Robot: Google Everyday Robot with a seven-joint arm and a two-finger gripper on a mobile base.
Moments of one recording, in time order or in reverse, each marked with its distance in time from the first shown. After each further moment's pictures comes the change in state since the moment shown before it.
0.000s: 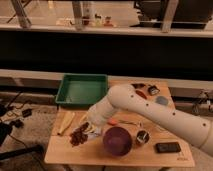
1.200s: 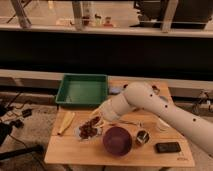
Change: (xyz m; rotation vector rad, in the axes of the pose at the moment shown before) arm 0.012 0.001 -0.042 0.089 0.019 0.038
